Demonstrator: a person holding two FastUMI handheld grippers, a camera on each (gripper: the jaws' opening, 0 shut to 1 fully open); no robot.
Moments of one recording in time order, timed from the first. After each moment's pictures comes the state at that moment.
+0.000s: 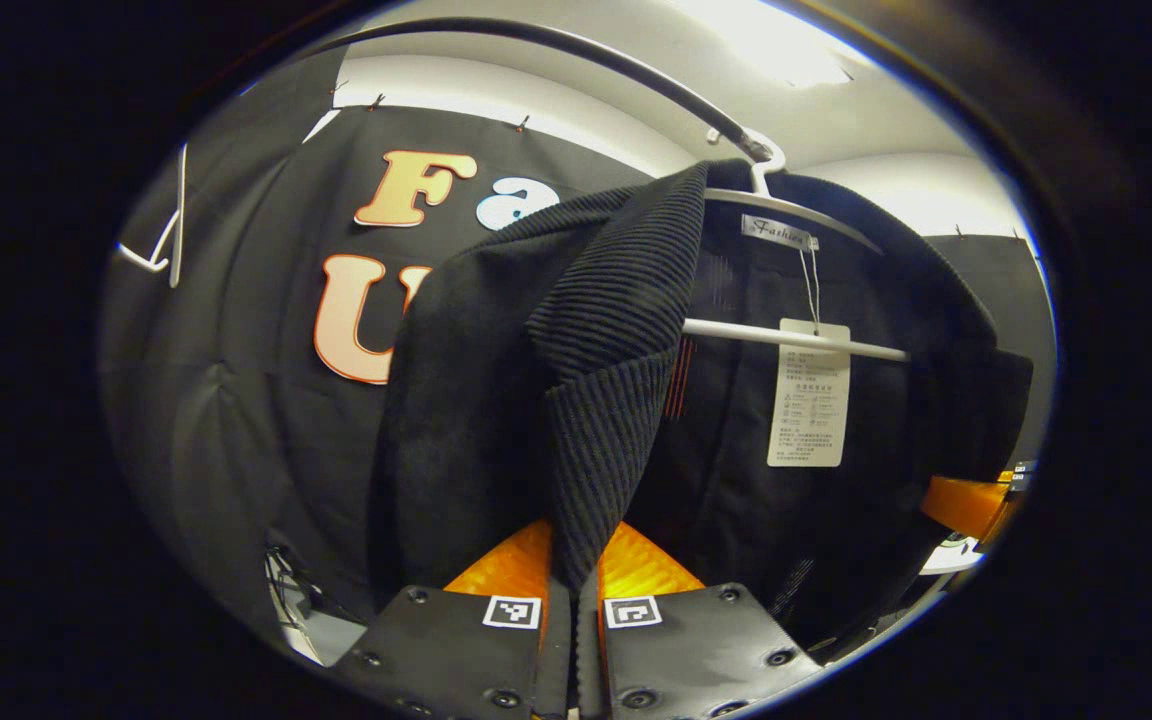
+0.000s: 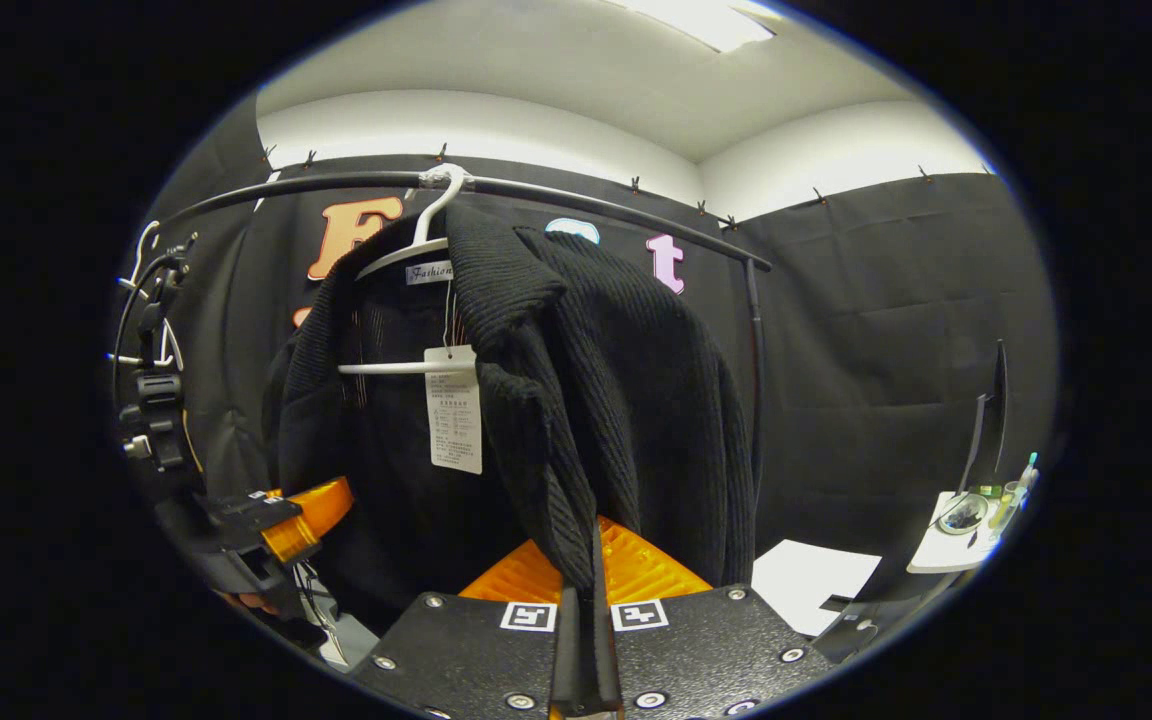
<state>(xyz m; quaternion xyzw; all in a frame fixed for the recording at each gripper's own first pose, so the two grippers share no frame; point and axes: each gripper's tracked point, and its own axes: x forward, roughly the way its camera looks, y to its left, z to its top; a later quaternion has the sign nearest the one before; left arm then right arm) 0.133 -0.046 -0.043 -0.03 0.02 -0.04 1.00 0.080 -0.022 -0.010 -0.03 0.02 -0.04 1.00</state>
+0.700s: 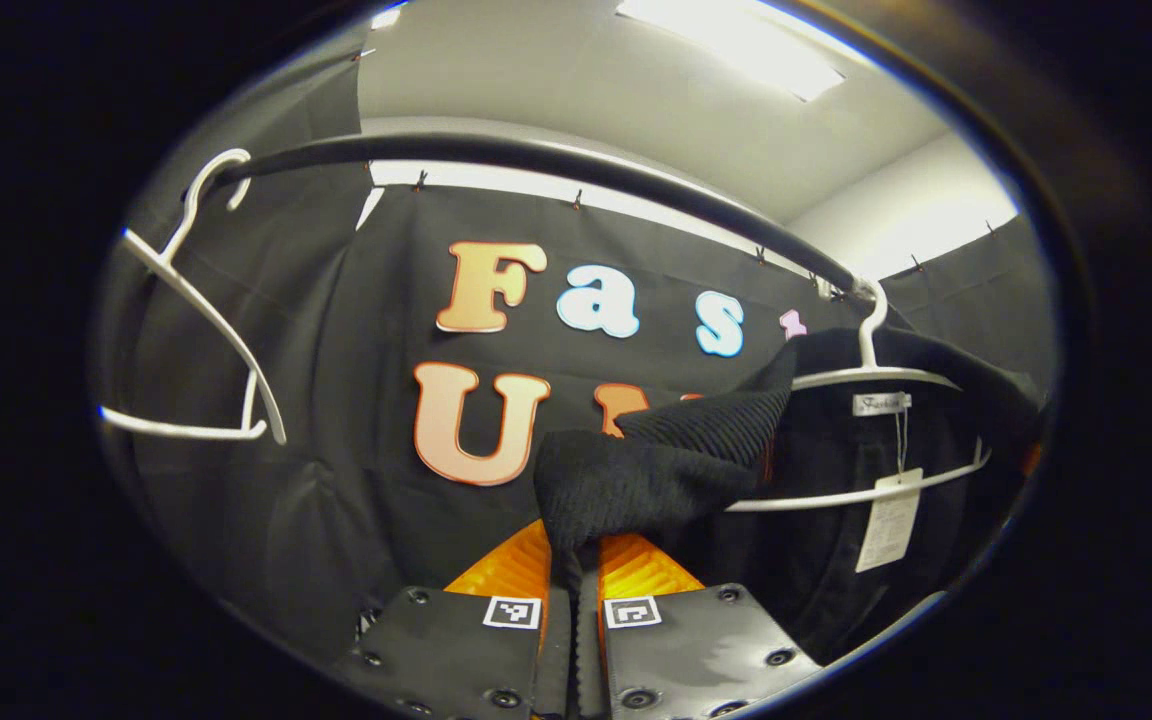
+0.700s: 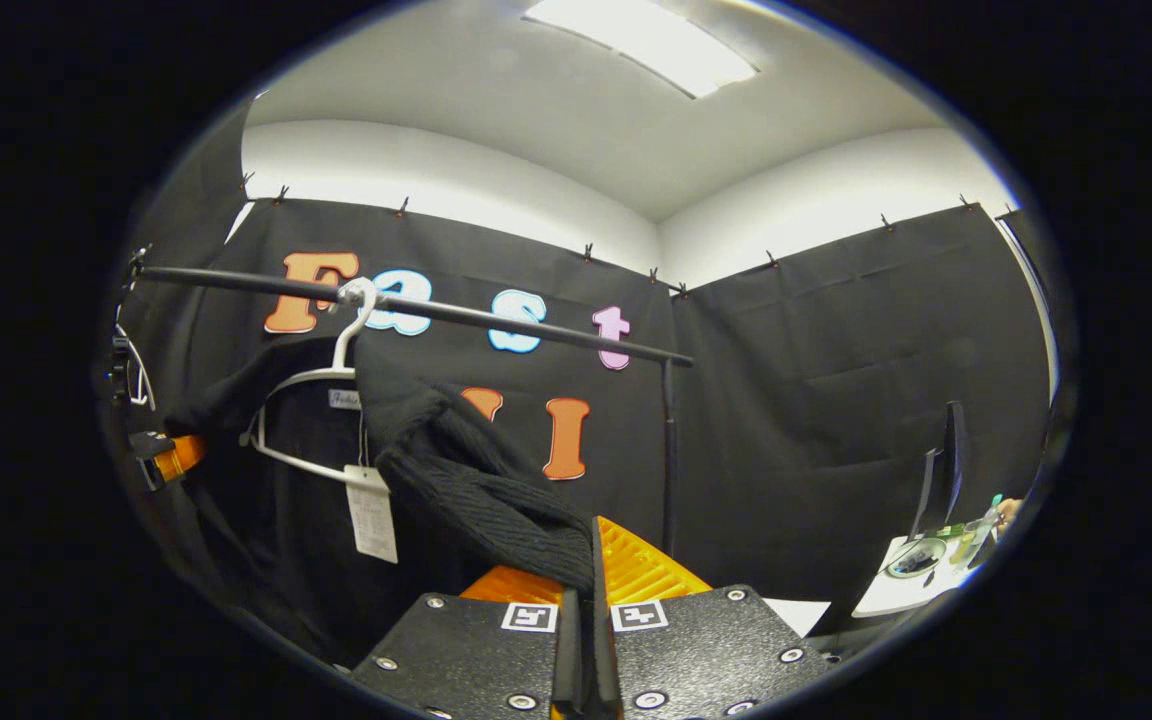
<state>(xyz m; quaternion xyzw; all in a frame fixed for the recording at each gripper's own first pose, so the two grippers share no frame) 0.114 0.047 0.094 0.03 -0.09 0.08 0.99 0.067 -0.102 0.100 -0.04 -0.08 -0.10 0.99</state>
